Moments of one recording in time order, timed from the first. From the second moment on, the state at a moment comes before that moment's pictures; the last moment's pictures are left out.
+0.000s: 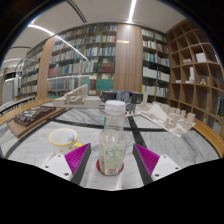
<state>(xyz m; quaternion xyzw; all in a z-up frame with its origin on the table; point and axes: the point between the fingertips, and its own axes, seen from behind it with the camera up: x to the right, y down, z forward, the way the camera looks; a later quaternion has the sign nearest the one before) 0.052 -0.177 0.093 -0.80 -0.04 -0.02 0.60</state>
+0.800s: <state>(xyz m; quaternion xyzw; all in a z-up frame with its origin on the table) 0.061 -0.440 0.131 -0.82 0.01 -0.03 0.57</state>
